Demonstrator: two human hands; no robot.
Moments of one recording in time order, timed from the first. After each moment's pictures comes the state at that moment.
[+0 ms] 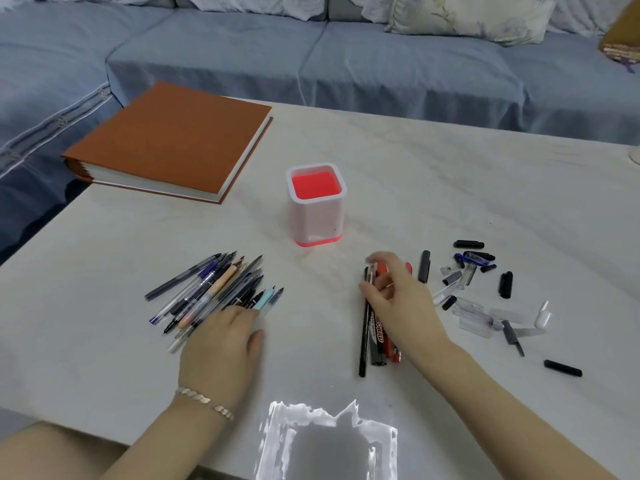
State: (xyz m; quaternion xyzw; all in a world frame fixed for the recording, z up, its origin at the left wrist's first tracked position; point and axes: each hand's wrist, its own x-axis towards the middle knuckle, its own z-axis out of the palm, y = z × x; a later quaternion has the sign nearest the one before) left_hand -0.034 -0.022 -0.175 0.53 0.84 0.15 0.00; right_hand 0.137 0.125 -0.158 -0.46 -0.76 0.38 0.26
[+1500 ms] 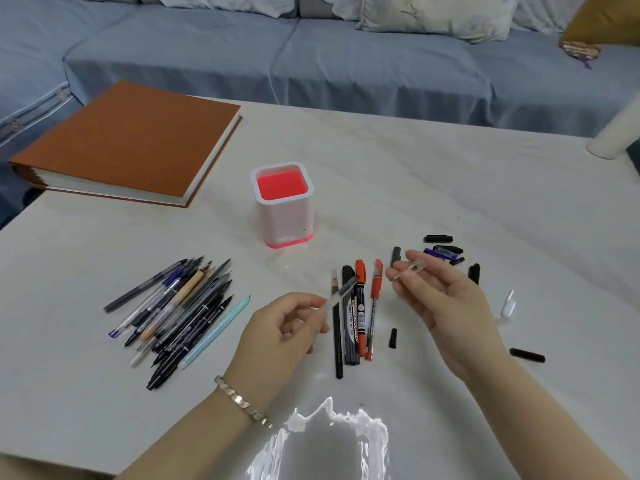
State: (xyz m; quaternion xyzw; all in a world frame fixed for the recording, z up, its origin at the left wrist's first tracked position) left_hand 0.040 0.026 -0.134 0.37 0.67 0.51 0.39; right_hand 0.199 0.126 -0.121 -0.42 -0.42 0.69 0.42
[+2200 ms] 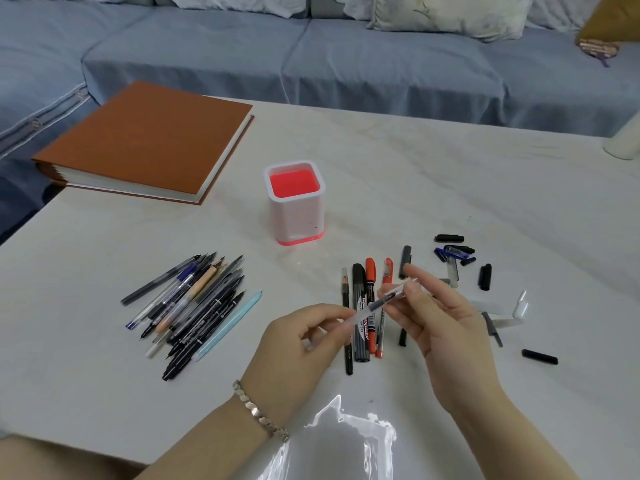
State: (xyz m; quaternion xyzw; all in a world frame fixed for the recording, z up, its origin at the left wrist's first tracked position) left_hand 0.050 0.013 -0.124 0.43 0.67 0.48 0.37; right_hand 0.186 0.089 -0.118 -0.42 -0.39 0.69 0.45
